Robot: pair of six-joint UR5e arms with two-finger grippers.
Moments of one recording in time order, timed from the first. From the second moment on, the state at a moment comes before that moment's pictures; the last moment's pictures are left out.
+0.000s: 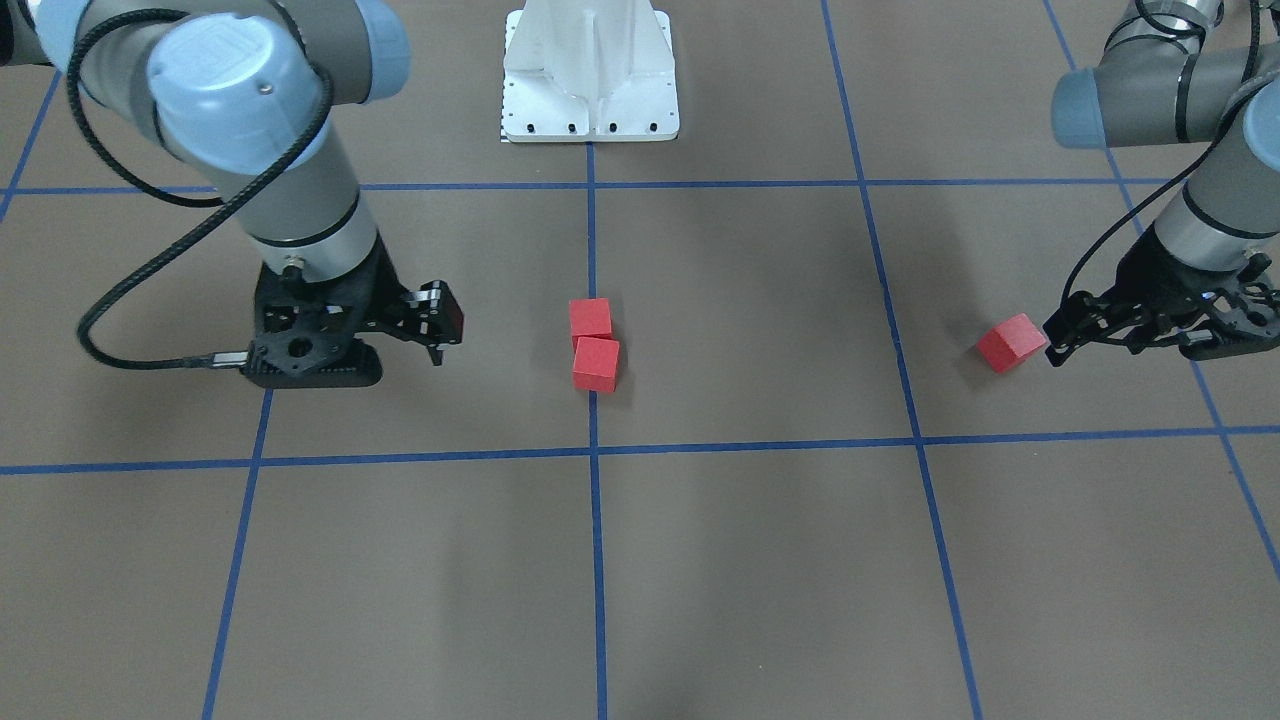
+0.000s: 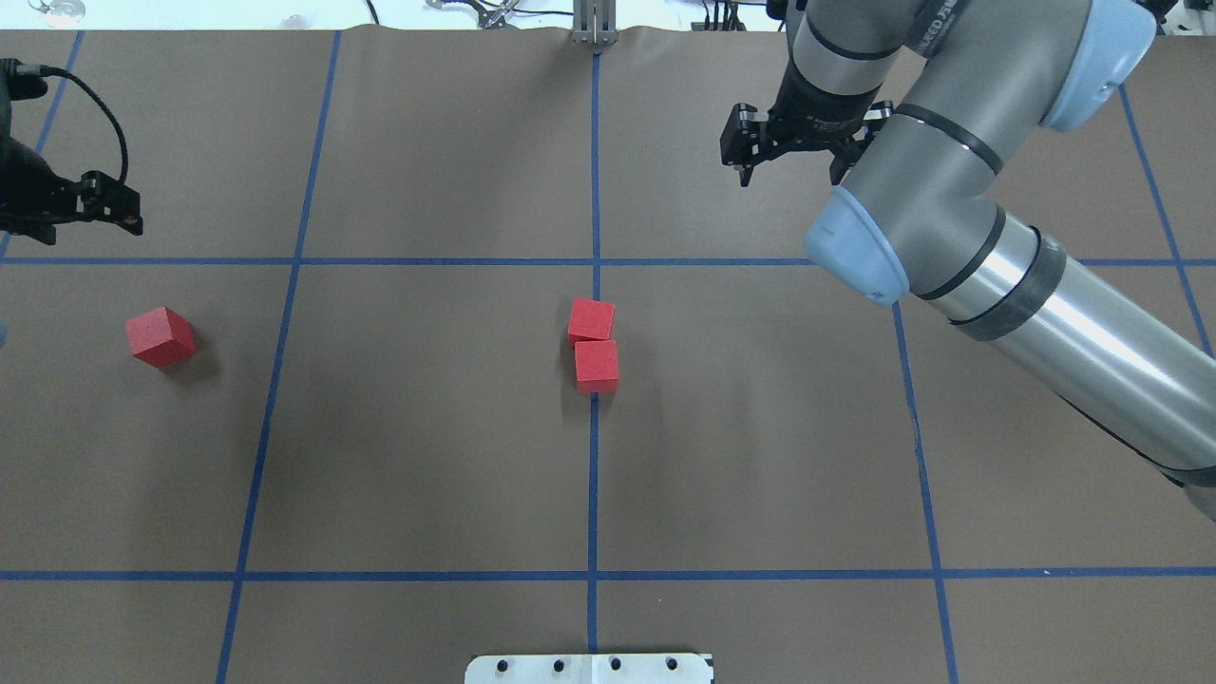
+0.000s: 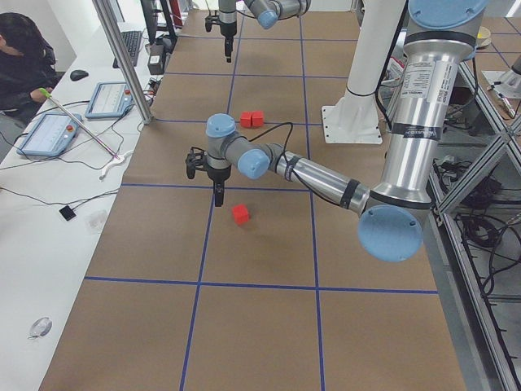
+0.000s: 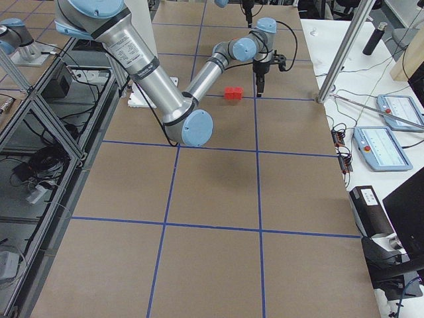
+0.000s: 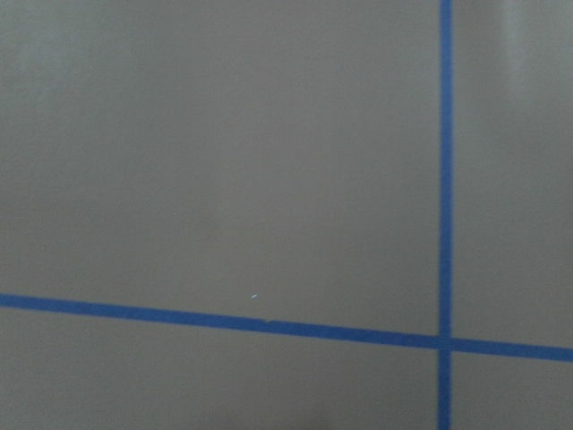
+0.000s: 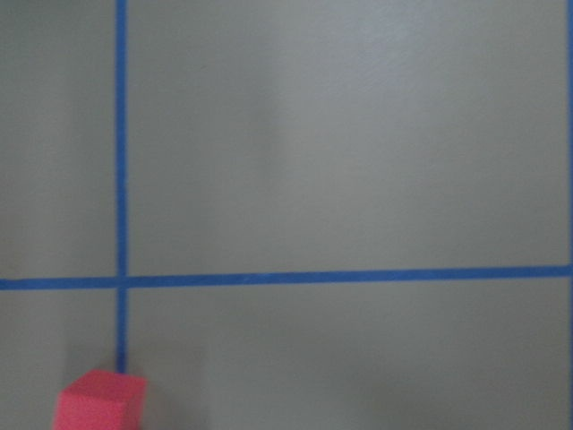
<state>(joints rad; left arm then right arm) -1.08 -1.68 -1.78 -1.81 -2.11 -0.89 0.91 -0.86 1.70 -1.85 2.08 0.81</state>
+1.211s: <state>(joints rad) -0.88 -1.62 -1.73 -1.96 -1.97 -1.15 0.94 -0.90 1.72 -1.85 2.08 0.73</state>
